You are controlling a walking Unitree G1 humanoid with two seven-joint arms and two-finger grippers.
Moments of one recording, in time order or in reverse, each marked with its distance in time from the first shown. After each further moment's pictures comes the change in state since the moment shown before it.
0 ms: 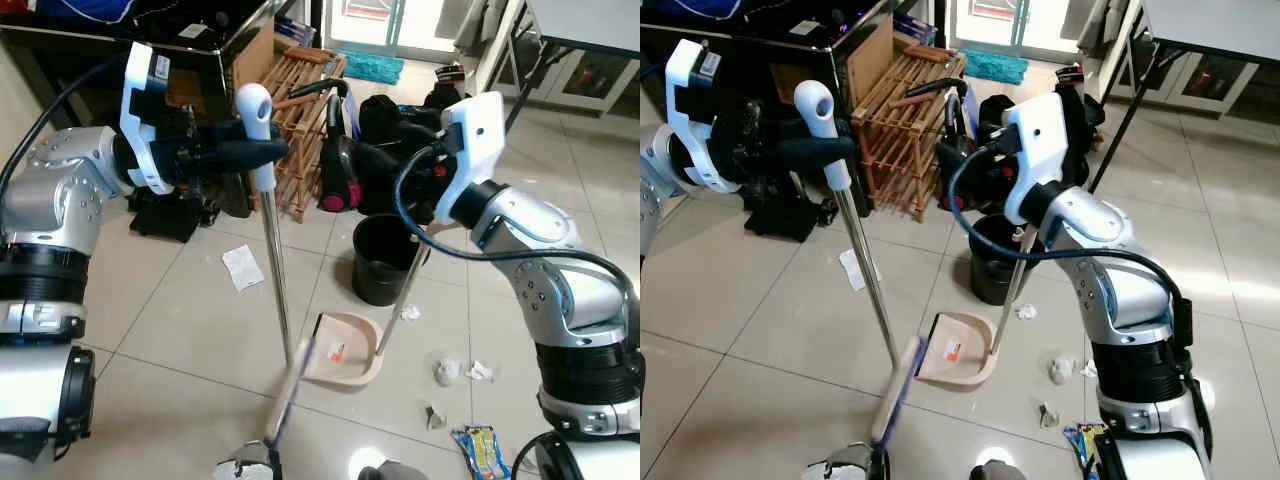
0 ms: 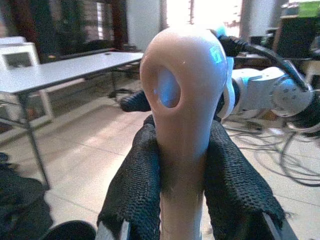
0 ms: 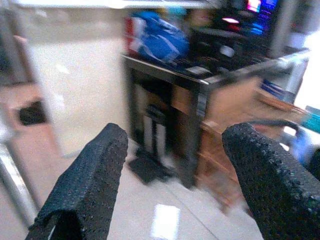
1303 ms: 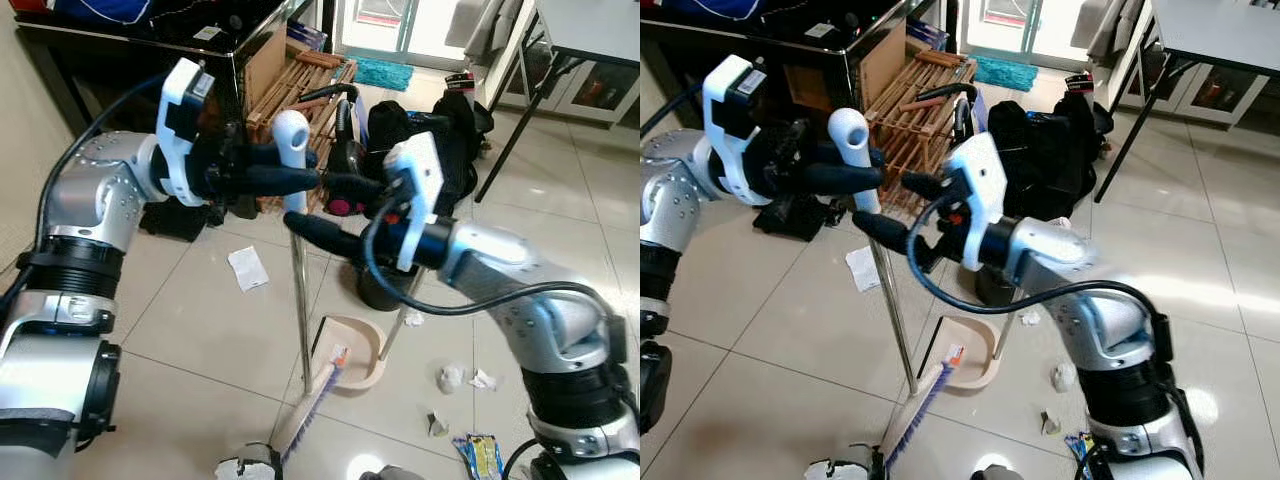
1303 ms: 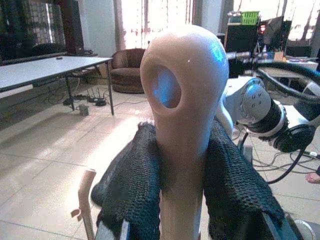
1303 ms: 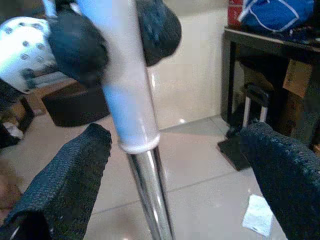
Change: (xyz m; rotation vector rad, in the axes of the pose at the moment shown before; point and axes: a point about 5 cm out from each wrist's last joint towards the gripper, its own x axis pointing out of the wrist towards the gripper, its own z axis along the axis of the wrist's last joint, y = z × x) left arm 0.030 -0.007 -0.011 -0.045 -0.014 -0.211; right arm 0.003 0.047 -0.021 0.155 0.118 0.331
